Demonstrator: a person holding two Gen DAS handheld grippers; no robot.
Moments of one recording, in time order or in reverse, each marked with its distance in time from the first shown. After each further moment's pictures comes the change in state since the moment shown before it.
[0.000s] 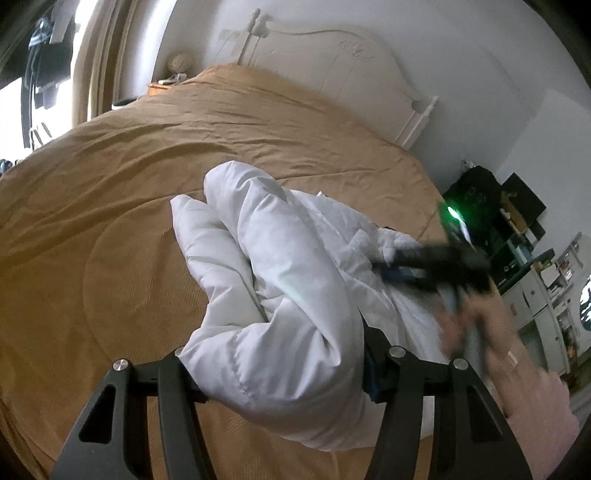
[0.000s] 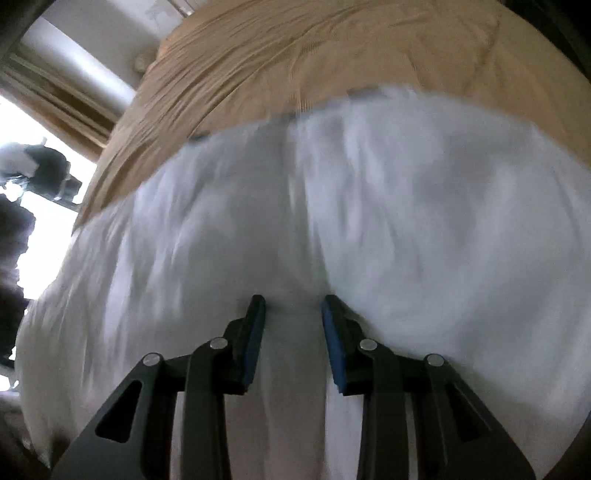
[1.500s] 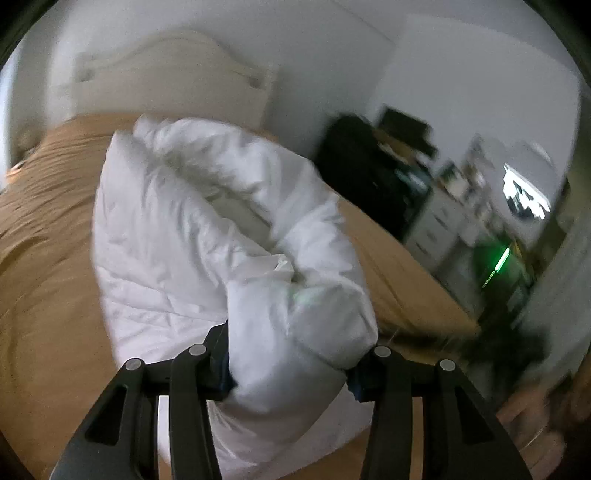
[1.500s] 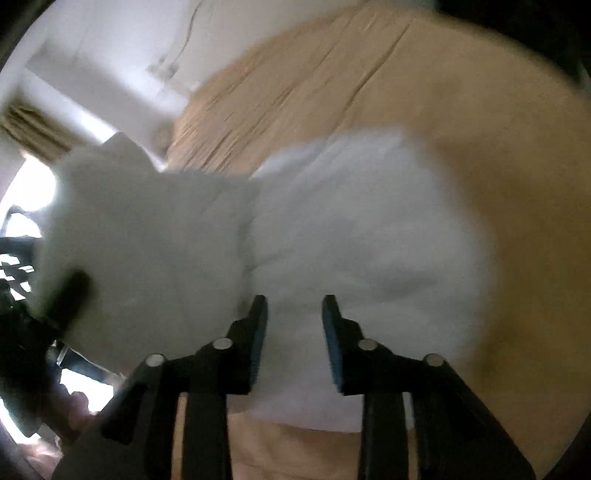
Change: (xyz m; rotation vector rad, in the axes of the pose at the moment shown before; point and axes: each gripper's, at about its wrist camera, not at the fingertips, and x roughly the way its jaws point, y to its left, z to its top) left arm 0.037 -0.273 -0.012 0.466 0.052 -0.353; right arm -0.194 -0.150 -0.126 0.150 -0.270 0.108
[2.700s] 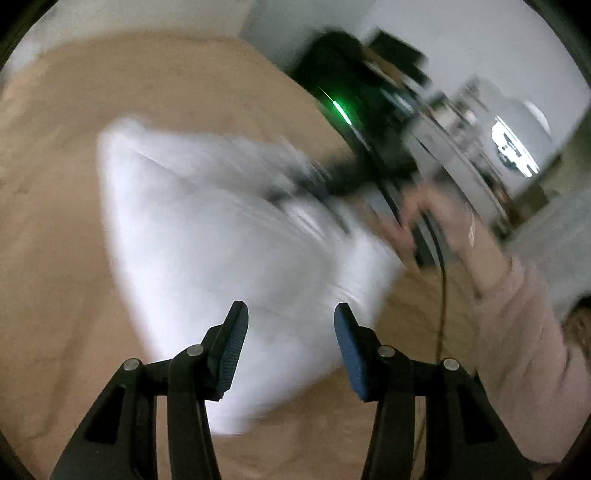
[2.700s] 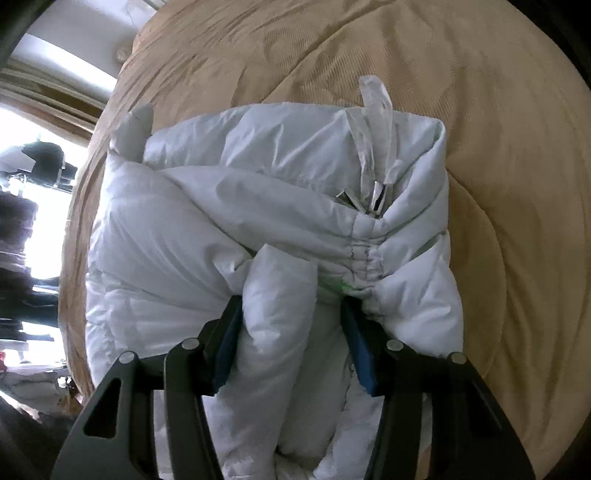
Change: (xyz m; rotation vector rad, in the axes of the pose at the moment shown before) left arm 0.009 0.043 -0.006 -0.067 0.301 -0.045; right arm 0.136 -0.050 0.107 -0.146 0.438 -0.087
